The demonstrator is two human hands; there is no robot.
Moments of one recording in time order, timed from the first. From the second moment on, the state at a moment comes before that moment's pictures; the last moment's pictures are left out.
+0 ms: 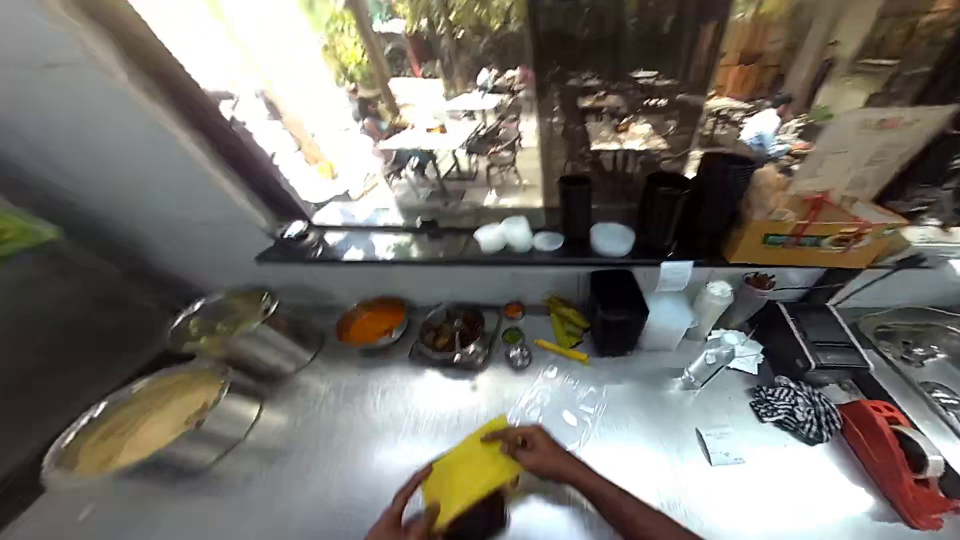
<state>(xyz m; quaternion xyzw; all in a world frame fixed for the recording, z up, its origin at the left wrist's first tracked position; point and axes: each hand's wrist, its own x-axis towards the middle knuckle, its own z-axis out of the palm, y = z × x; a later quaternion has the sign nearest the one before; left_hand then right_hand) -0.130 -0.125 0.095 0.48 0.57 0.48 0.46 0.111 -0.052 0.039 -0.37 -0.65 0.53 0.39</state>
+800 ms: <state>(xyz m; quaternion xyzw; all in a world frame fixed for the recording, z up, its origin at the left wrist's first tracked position) -0.104 -0.178 -0.021 0.38 0.71 0.47 0.36 0.023 0.048 -0.005 -0.22 -0.91 0.34 0.08</state>
